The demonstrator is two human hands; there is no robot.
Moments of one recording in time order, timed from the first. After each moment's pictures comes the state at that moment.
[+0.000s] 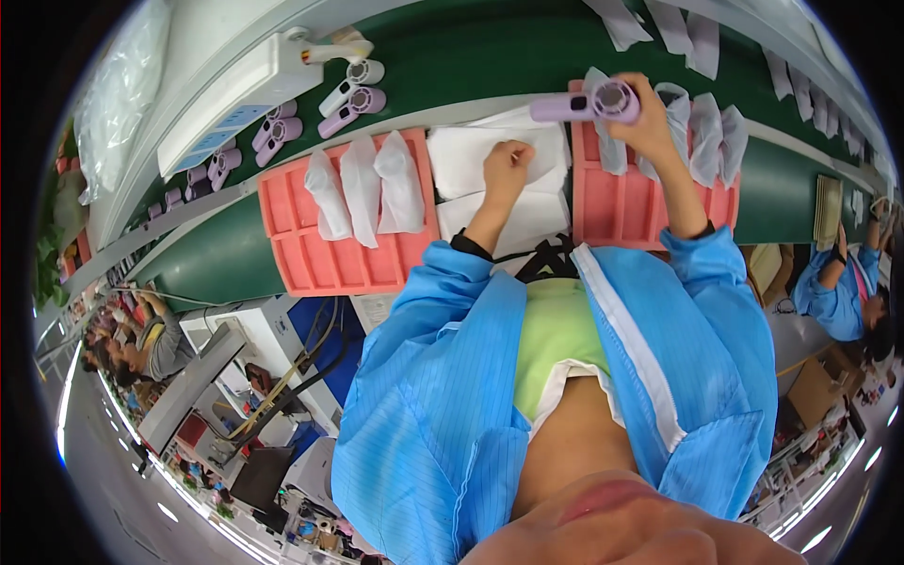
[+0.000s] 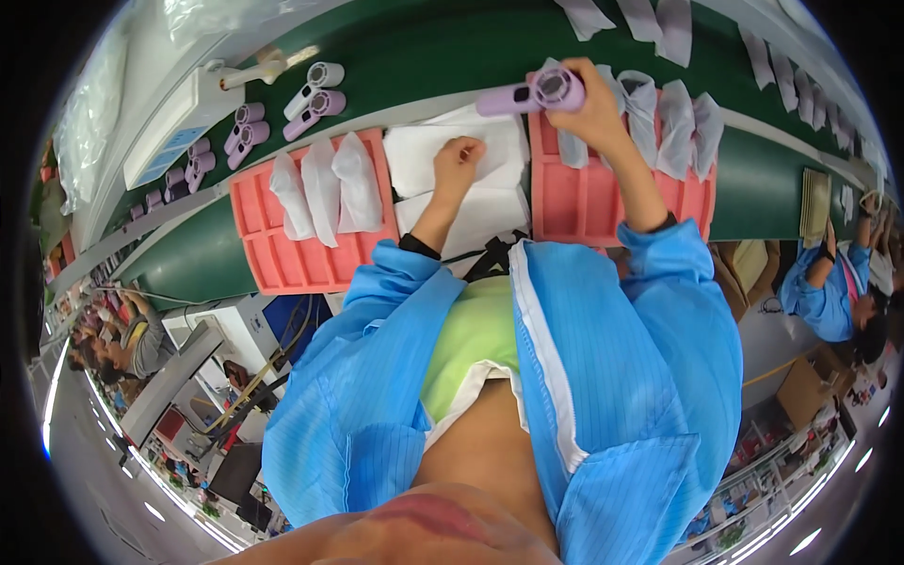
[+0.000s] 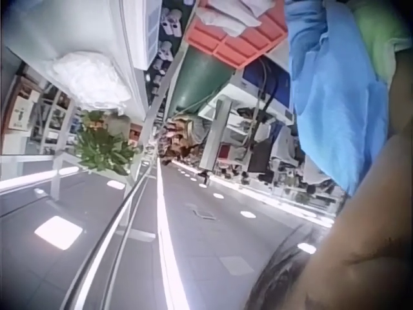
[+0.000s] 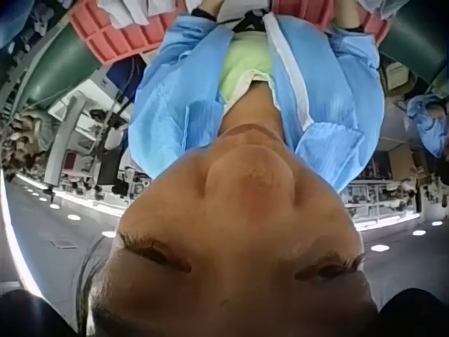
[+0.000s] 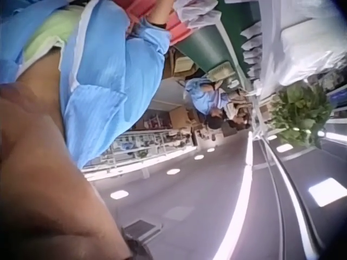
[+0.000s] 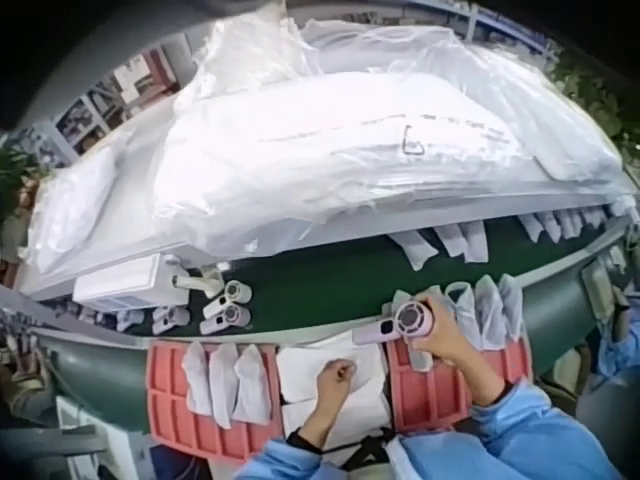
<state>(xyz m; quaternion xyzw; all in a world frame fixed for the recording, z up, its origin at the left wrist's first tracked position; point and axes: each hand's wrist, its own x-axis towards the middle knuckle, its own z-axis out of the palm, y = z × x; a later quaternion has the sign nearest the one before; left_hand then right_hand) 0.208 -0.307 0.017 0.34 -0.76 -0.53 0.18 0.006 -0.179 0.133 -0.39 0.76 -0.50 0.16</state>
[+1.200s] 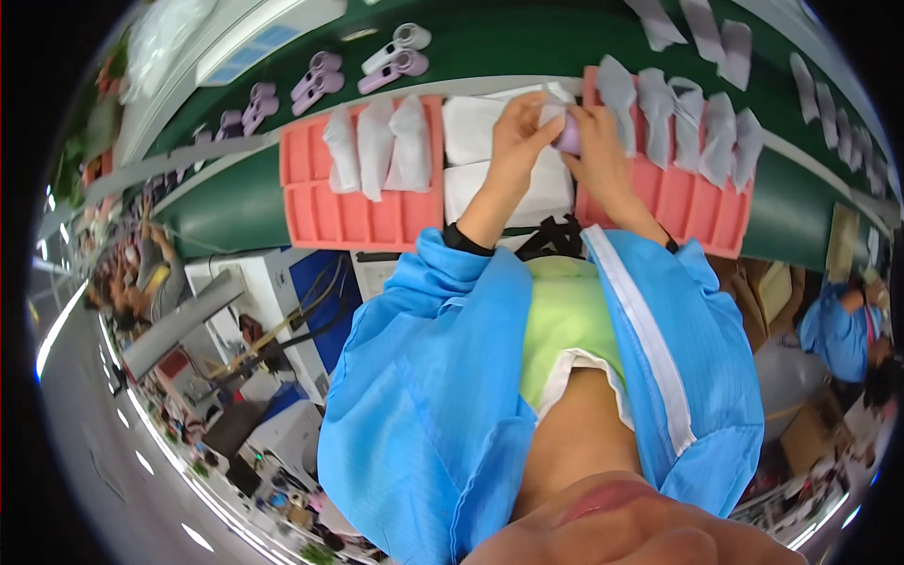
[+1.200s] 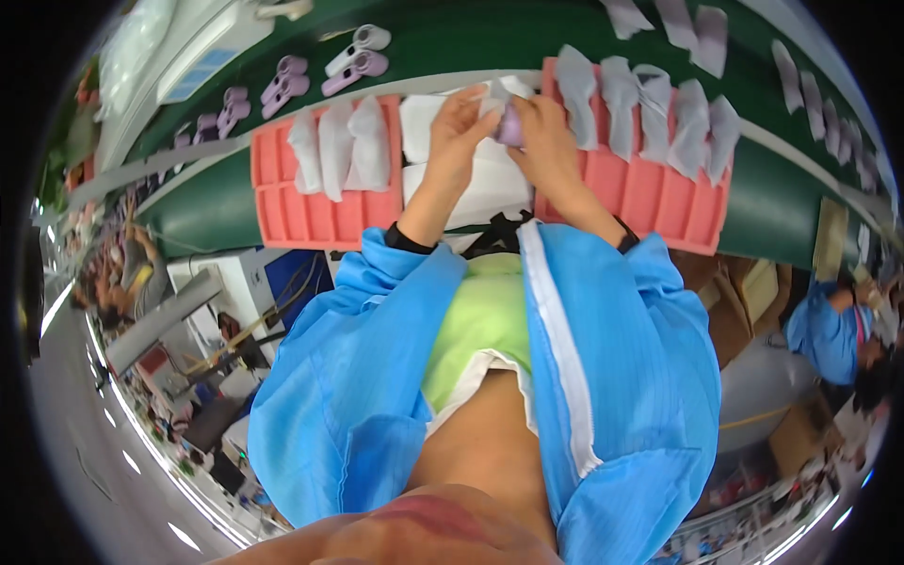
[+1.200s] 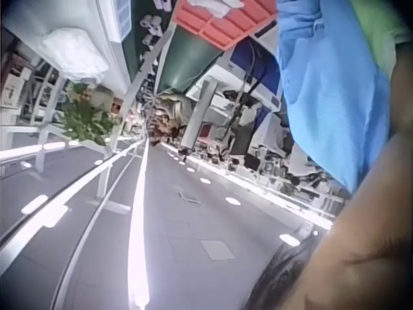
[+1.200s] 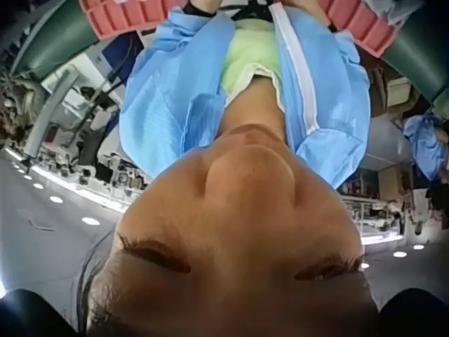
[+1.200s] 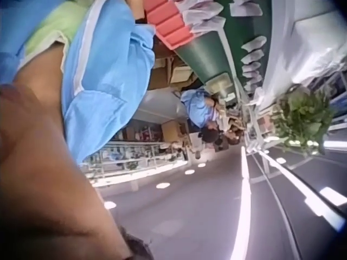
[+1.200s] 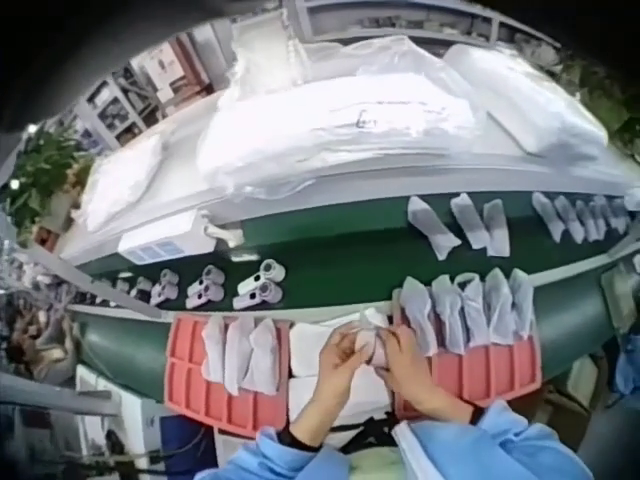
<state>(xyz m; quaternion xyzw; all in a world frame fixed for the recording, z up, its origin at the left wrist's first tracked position) 0.213 -0.281 0.135 0.28 -0.43 -0.82 0.25 0.122 -0.176 0.129 -0.50 0.79 -0.35 0.04</state>
